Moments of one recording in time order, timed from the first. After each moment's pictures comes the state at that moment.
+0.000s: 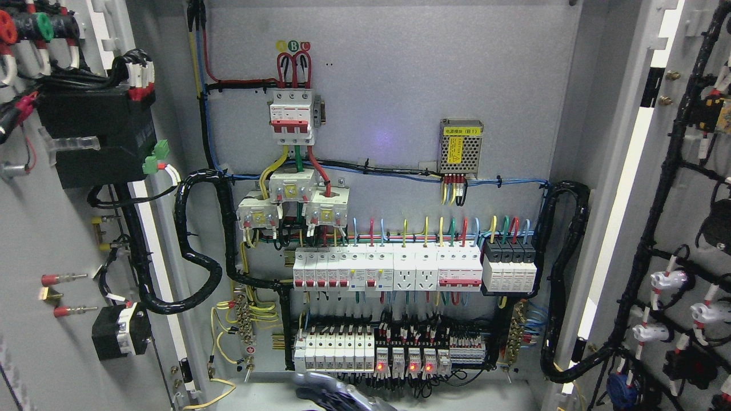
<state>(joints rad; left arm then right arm) 0.34 0.08 -0.38 -1.00 0.06 -0.26 -0.13 -0.10 -0.09 0.37 -1.83 -0.55 -0.15 0.64</state>
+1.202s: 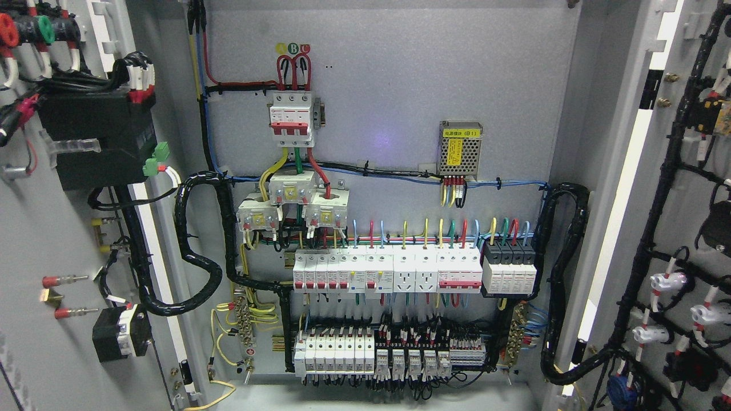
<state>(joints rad) 0.21 0.17 -0.30 -1.86 0.06 -0.77 -0.13 0.36 -0.28 0.00 -2.05 -0.74 -0.63 0.58</state>
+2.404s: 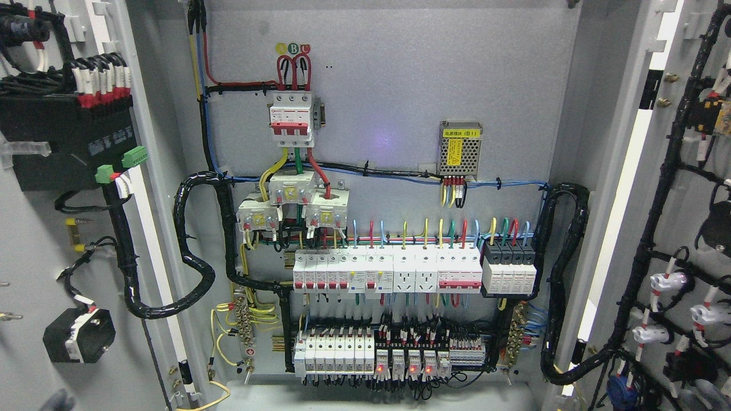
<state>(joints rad) 0.32 0.18 0.28 -1.94 0.33 -0.77 -0.12 0.33 -0.36 -0.19 -1.98 -0.91 -0.62 0.54</state>
